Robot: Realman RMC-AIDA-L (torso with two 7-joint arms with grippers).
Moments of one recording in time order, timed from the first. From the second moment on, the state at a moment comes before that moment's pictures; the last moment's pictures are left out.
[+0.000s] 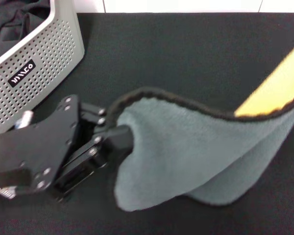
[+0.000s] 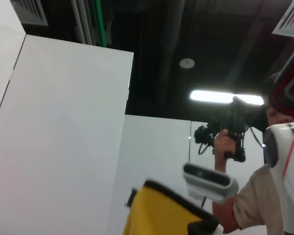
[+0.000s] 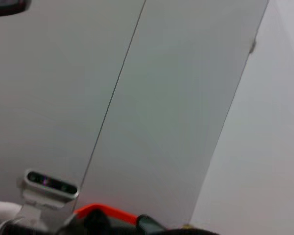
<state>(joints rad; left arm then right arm) -0.16 -2.02 1.49 0.81 0.91 1.98 -1.22 -0.15 2.02 -1.04 -2.04 2.00 1.57 -1.46</state>
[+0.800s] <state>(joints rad) -0.09 -2.01 1.46 0.75 0.94 2.03 -1.33 -0.51 2.03 -1.13 -1.54 2.07 1.77 -1.73</state>
